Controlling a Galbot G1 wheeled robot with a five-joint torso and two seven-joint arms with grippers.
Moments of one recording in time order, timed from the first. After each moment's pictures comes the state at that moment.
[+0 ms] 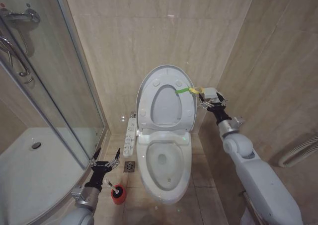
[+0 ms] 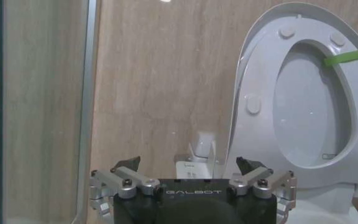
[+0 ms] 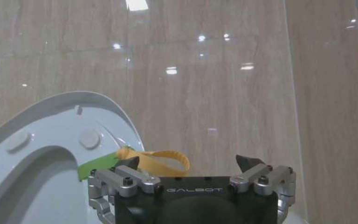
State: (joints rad) left arm 1.47 -1.22 -0.48 -1.93 -0.40 -0.14 -0.01; right arm -0.89 1.04 0.48 1.73 0.57 0.06 0.02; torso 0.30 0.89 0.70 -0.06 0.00
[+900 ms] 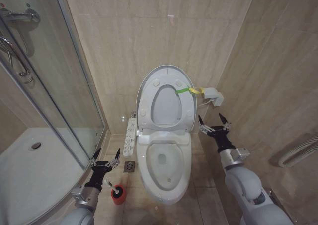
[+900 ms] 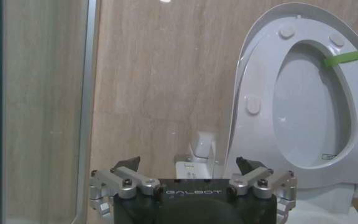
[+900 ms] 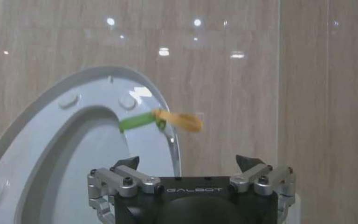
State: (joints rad) left arm 1.47 -1.22 -0.48 -1.93 -0.40 -0.14 -0.01; right arm -1.27 1.15 0.54 2.02 0.35 0.04 0.14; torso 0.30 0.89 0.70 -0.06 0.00
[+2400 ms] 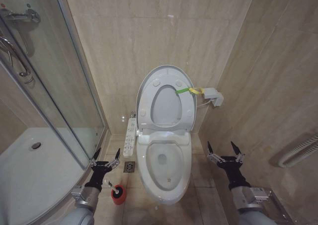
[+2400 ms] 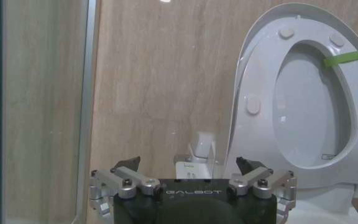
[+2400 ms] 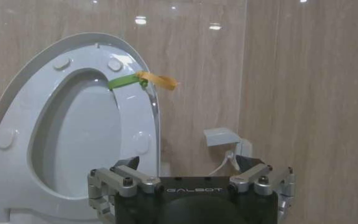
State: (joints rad) left arm 1.47 -1.22 -0.48 -1.93 -0.40 -0.14 -0.01; right arm -1.66 1.29 0.65 2.19 0.25 0.10 0.14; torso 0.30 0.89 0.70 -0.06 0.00
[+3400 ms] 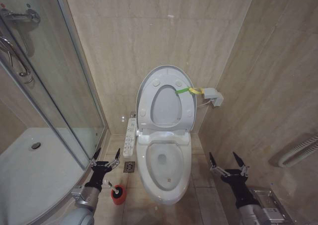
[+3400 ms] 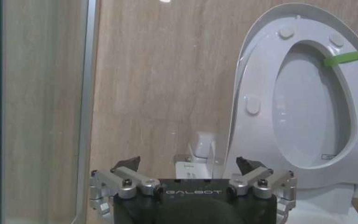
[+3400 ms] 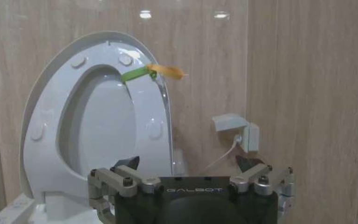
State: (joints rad) left arm 1.47 -1.22 -0.48 -1.93 -0.40 -0.14 -0.01; right arm -1.80 1.39 0.70 2.21 0.28 0.17 0.00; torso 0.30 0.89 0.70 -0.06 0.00
